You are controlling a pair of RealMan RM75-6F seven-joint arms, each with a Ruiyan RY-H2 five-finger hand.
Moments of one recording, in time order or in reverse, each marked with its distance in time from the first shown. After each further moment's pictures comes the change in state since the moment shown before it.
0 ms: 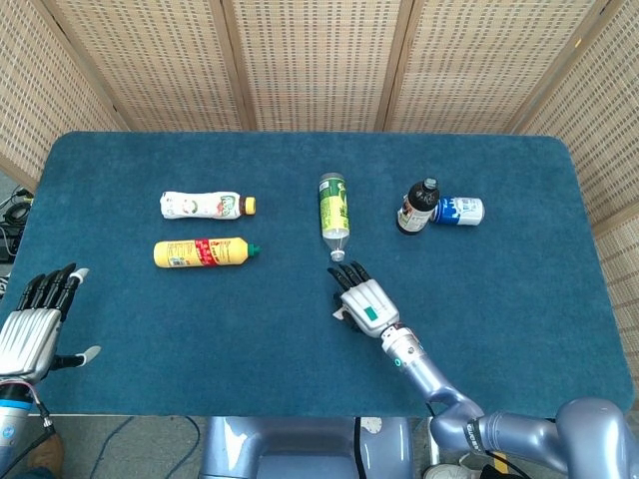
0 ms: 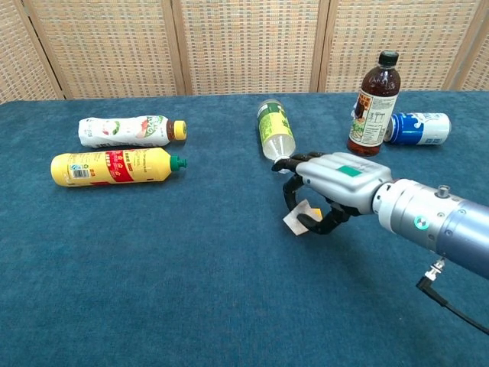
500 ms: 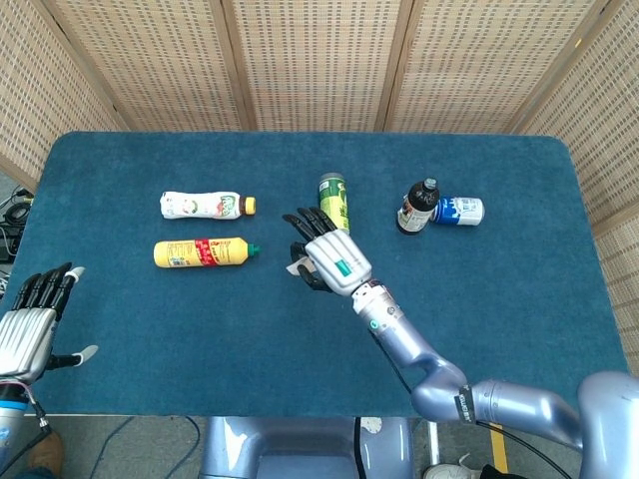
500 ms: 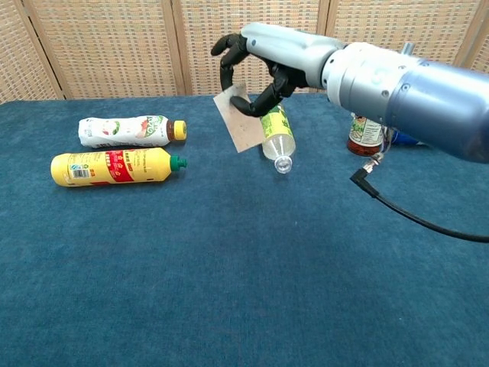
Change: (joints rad) left arm 0.005 0.019 -0.002 -0.001 0.006 0.006 -0.041; right arm 0.156 0.125 0.264 -0.232 0.093 -0.041 0.027
